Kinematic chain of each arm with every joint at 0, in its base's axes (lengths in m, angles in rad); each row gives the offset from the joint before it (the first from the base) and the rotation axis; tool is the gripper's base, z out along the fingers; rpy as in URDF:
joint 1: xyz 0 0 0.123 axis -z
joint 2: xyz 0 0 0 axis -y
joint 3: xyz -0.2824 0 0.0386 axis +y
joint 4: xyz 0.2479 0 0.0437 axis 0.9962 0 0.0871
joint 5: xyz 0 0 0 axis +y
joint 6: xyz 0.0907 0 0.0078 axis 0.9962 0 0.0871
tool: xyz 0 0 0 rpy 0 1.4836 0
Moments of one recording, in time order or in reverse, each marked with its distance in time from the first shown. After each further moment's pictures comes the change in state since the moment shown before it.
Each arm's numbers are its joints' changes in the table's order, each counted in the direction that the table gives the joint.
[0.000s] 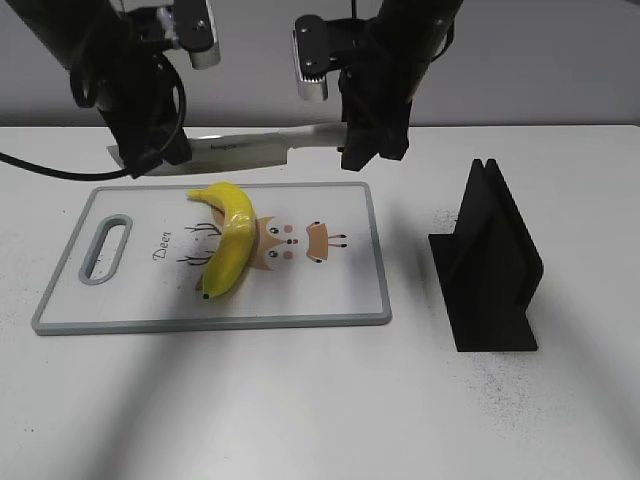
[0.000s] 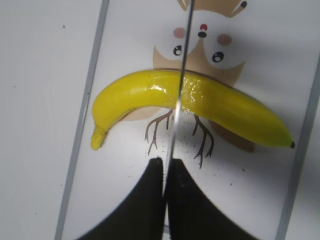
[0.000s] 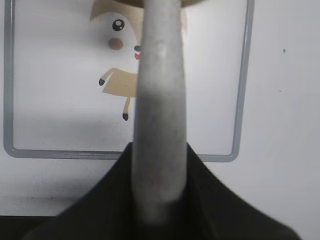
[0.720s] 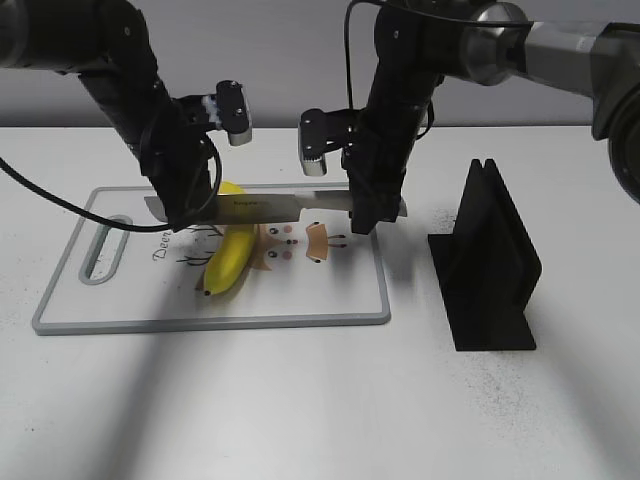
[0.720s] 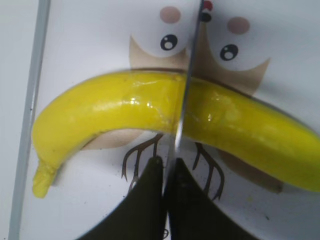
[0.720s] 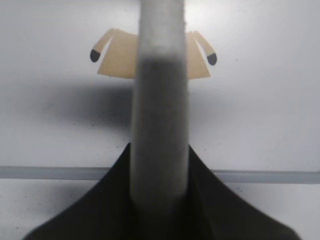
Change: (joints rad) left arm 0.004 -0.243 -0.030 -0.012 -0.080 0.015; right arm 0.010 -0.198 -0.020 -0.041 0.000 0.064
